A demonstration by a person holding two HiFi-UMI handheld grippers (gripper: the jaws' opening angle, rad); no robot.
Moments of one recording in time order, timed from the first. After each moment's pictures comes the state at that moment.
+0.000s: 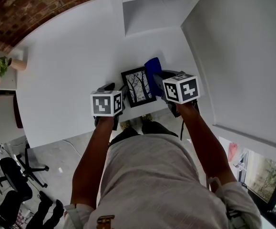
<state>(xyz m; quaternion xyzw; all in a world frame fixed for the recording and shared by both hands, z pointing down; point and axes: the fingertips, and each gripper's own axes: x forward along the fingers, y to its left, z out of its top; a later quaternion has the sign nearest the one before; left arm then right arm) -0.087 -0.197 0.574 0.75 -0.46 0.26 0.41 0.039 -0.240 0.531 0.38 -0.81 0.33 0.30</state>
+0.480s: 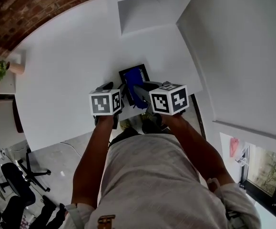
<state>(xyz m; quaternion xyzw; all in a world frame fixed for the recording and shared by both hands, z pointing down) -0.086 -0.196 0.573 0.75 -0.46 0.25 0.41 -0.031 -0.182 0.511 0.32 -0.82 0.42 0.21</state>
